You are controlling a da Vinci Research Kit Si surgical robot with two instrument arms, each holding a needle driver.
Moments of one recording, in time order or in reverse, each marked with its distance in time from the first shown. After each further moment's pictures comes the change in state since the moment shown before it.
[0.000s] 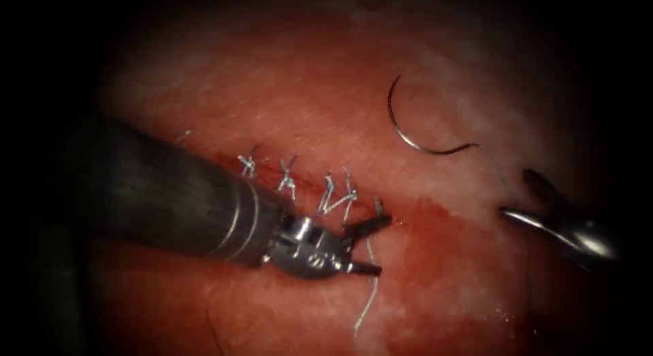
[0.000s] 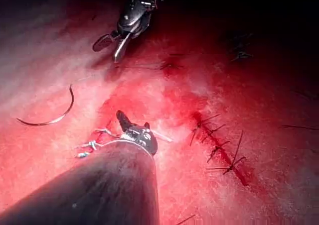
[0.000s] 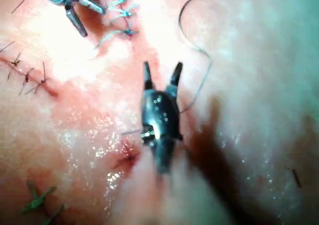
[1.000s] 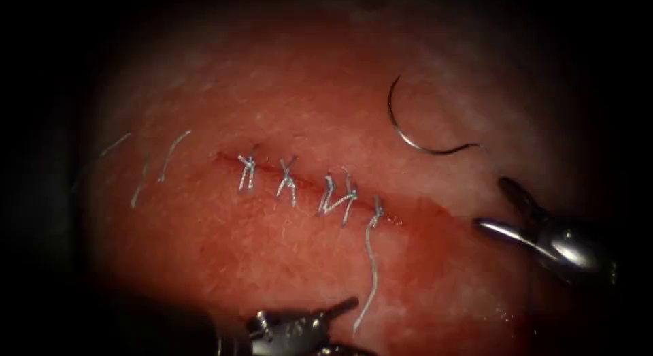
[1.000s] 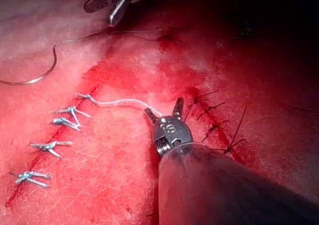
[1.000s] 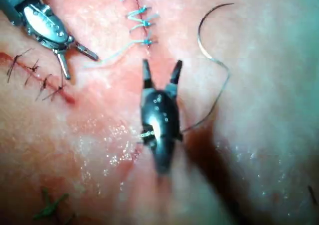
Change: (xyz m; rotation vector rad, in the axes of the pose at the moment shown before) right arm 0.000 -0.002 0.002 0.020 0.013 -0.011; left arm 0.000 0.009 0.002 -0.147 0.152 -1.111
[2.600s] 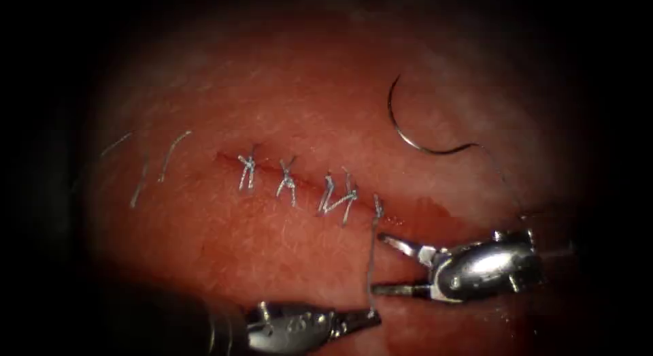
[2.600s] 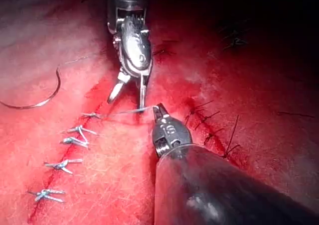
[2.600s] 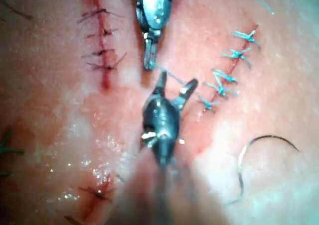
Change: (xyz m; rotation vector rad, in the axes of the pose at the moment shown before) right arm -0.003 -0.008 0.010 0.273 0.130 -0.629; left arm 0.004 0.002 -0.003 0.079 -0.044 0.171
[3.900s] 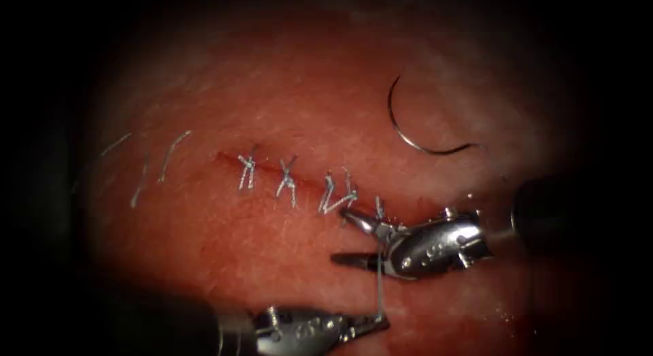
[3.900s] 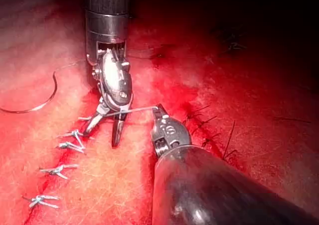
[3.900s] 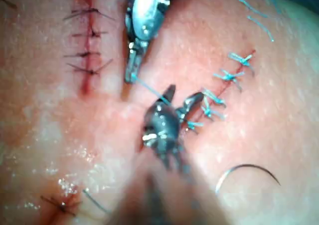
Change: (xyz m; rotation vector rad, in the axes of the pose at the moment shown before) right arm -0.003 0.001 0.005 -0.088 -0.048 -0.100; left arm 0.000 0.001 0.001 0.003 0.000 0.010
